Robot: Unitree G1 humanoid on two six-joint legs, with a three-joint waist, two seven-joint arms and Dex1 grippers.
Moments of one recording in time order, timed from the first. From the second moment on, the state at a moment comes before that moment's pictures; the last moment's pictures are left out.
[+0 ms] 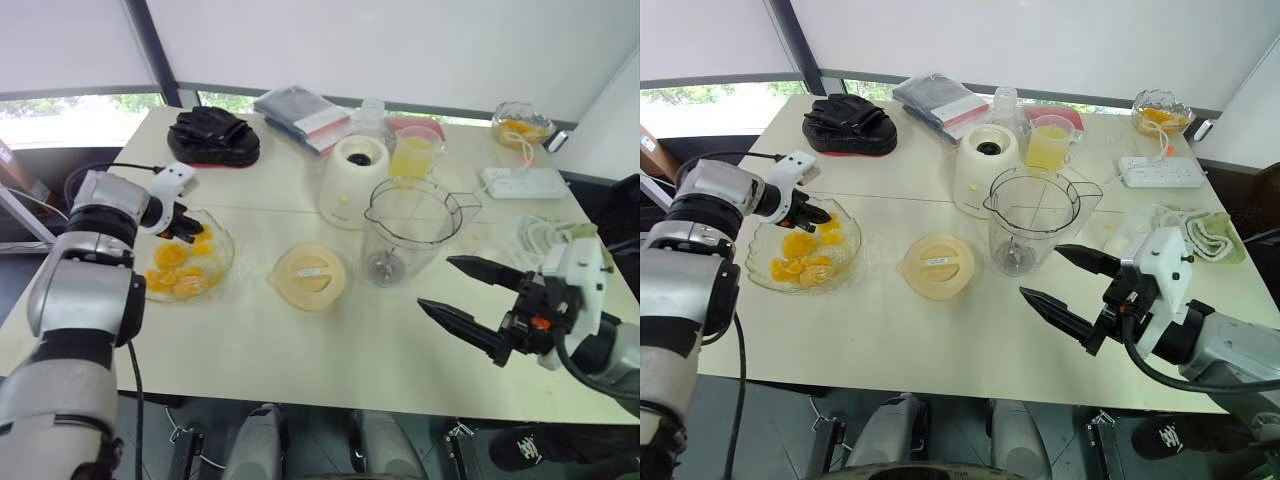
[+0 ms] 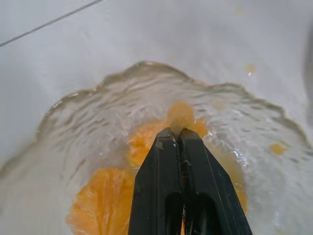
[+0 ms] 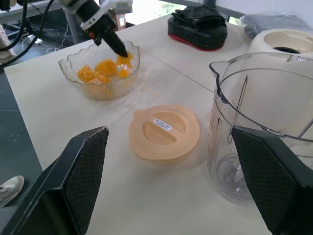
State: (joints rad) left arm -1.24 0.65 -0.21 1.19 0.20 0.65 -1.08; right arm 0.24 -0.88 -0.55 -0.87 1.09 0.73 0.54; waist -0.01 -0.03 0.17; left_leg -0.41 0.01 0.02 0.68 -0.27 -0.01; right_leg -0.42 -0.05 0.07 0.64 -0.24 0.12
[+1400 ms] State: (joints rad) left arm -1.50 0.52 -0.06 0.95 -0.18 0.61 -1.33; right arm 0.27 -0.84 -0.59 -0.85 1.01 0.73 0.52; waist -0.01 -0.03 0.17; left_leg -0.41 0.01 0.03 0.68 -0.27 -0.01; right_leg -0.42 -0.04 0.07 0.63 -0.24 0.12
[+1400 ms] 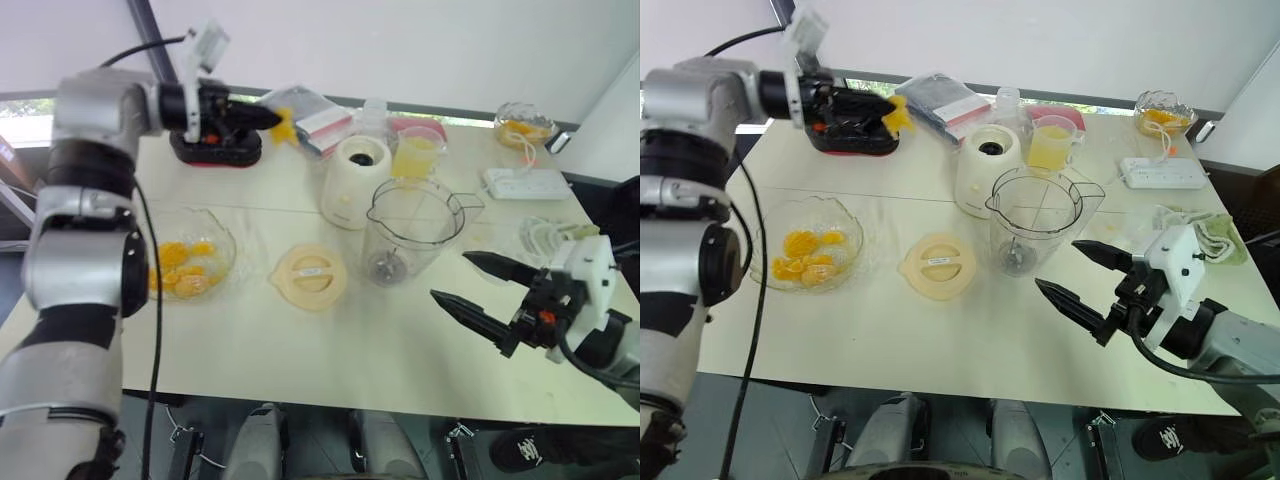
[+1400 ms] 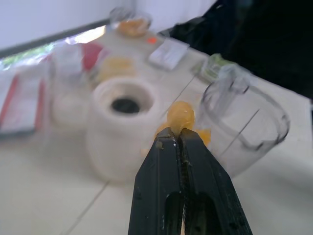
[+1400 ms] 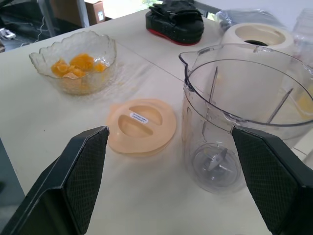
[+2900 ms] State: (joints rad) left arm -1.52 0.13 0.03 1.16 -0.10 0.25 -1.33; right arm 0.62 -0.68 -0.72 -1.01 0.92 0.61 0.35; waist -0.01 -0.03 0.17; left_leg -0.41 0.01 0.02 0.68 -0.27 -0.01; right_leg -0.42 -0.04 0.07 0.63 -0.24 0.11
